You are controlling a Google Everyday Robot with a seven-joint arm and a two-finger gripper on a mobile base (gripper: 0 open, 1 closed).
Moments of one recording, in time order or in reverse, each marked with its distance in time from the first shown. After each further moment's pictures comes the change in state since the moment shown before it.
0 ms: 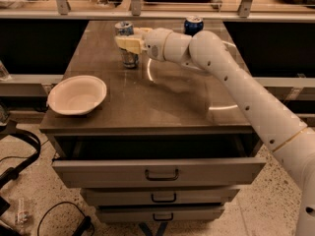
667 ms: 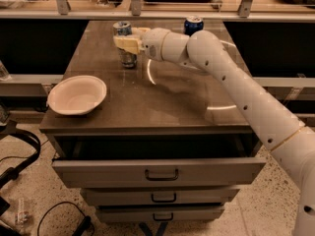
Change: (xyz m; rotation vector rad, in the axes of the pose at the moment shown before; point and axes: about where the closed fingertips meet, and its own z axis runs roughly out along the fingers) arm -0.001 0.005 0.005 -0.009 0.000 -0.002
